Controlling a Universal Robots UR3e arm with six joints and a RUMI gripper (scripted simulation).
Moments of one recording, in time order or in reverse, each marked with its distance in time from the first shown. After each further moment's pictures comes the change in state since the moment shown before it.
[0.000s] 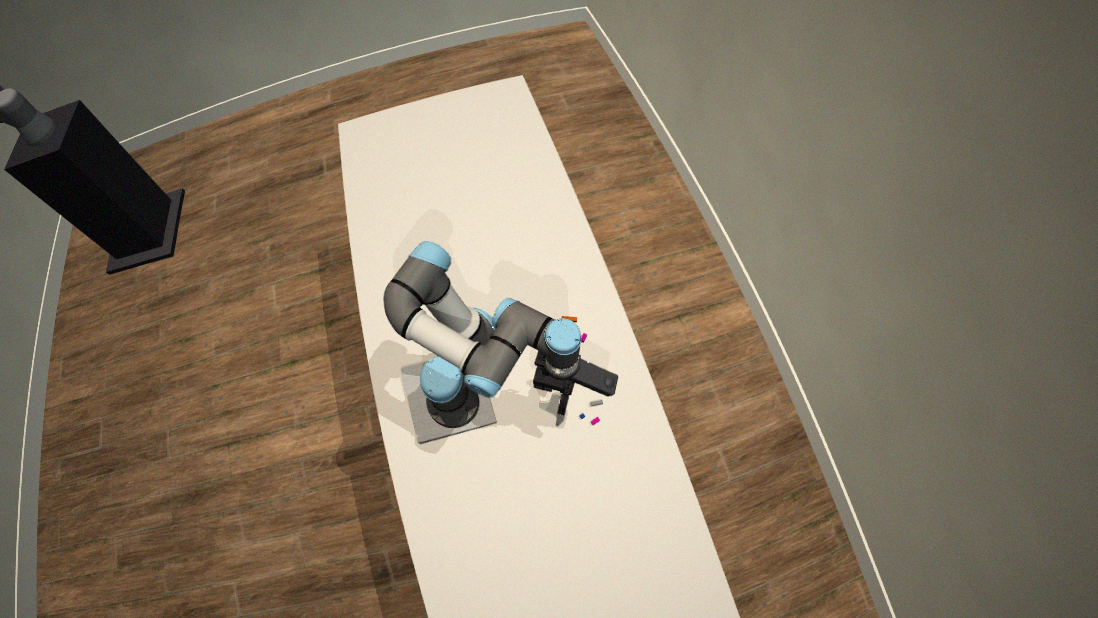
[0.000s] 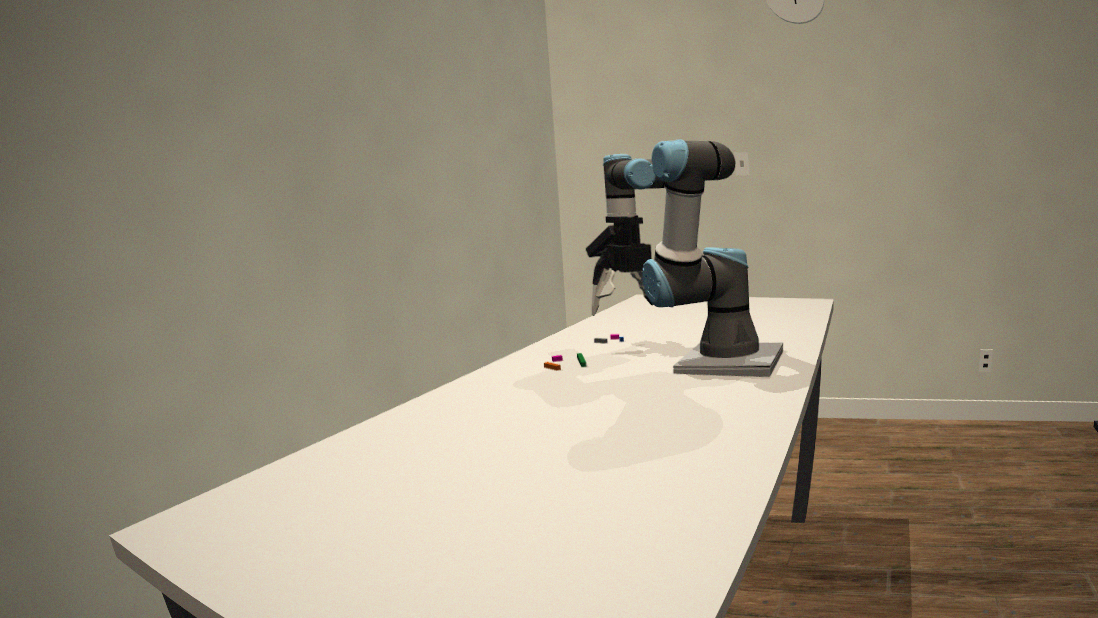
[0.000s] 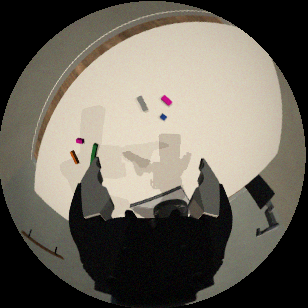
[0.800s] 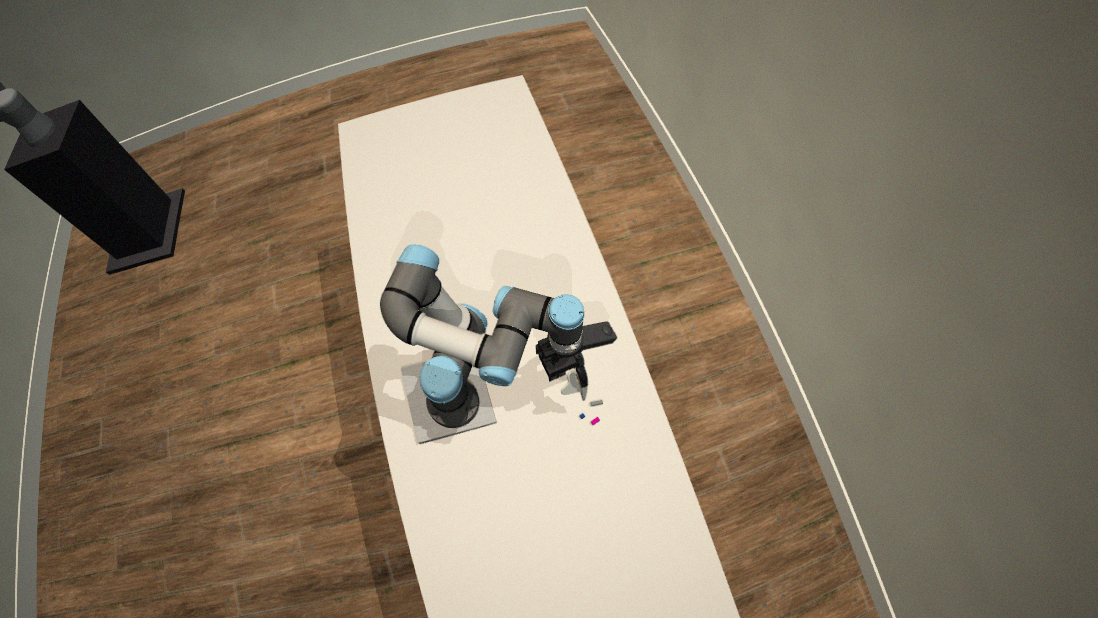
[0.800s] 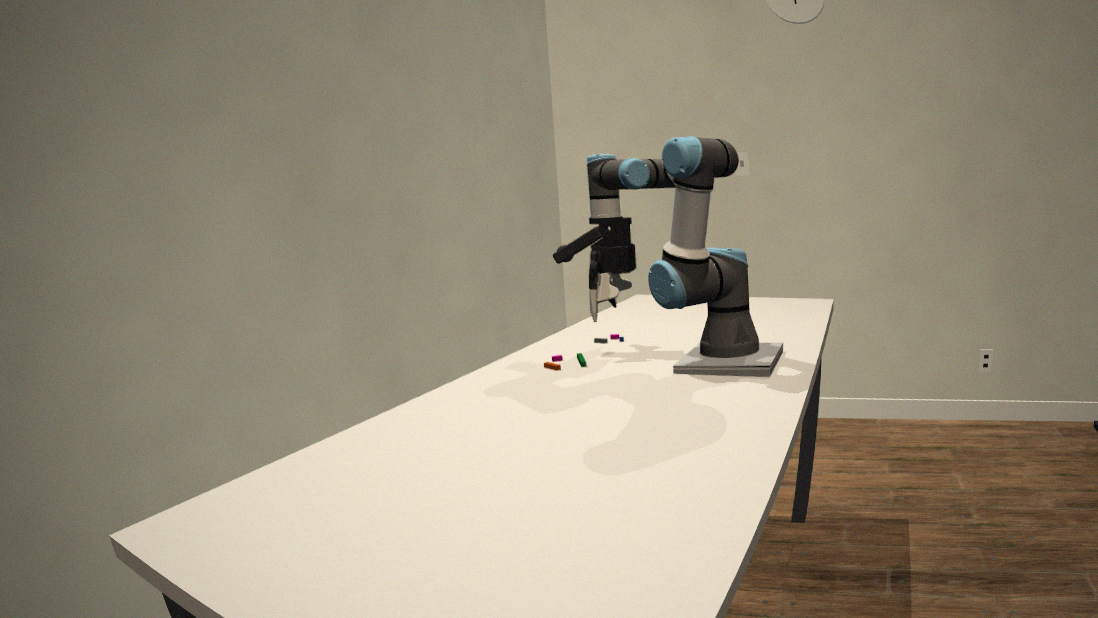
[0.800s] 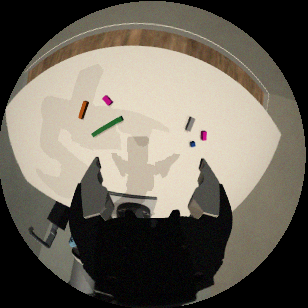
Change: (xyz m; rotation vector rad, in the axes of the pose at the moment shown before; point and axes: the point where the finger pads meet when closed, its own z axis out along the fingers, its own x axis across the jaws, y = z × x) arm -0.056 0.010 0.000 0.000 0.002 -0.700
